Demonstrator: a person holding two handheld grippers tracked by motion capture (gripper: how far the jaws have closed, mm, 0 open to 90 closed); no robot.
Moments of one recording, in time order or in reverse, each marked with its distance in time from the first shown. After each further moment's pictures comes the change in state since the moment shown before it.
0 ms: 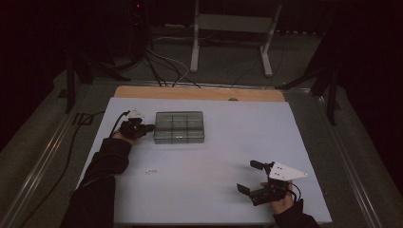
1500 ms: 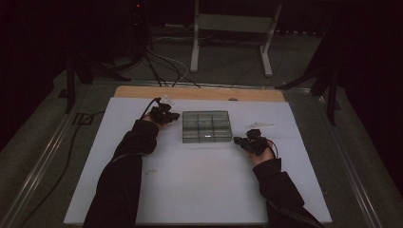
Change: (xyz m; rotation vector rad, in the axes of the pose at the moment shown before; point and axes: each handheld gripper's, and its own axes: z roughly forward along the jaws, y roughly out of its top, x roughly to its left) left arm -0.006 0.067 0.083 0.045 -0.031 0.082; right arm -0.114 0.023 0.106 0.336 -0.287 0.238
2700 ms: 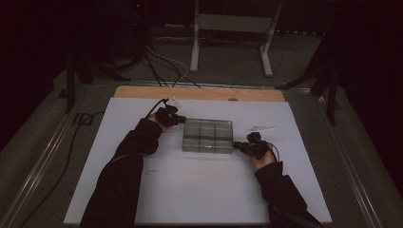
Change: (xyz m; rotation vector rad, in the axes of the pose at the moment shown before) left arm -0.029 0.008 -0.007 0.034 -0.118 0.104; right arm 0.008 -0.011 -0.010 0.038 0.077 0.020
